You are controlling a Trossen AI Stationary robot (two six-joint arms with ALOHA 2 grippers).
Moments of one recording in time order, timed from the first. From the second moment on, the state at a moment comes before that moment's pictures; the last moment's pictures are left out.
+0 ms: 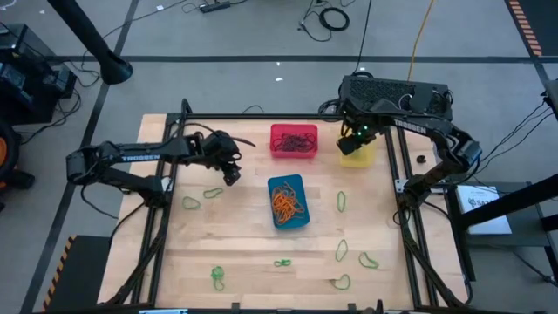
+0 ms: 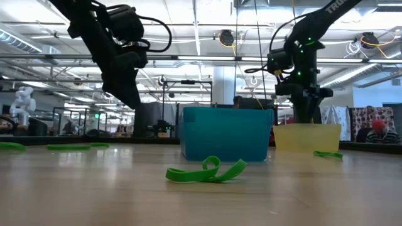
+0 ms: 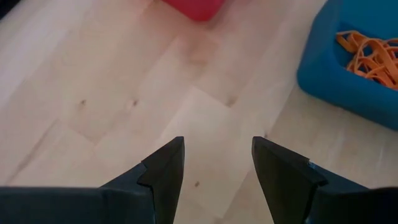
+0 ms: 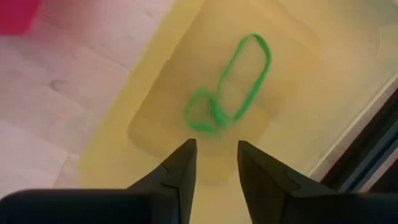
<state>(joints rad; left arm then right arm) 0.36 1.23 0.75 -0.48 0.00 -0.21 -0.78 1.53 1.06 -1.00 0.07 0.28</state>
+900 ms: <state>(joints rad) 0.28 1.23 0.75 -0.52 0.00 -0.17 -0.14 1.55 1.20 -0.37 -0.19 0.28</state>
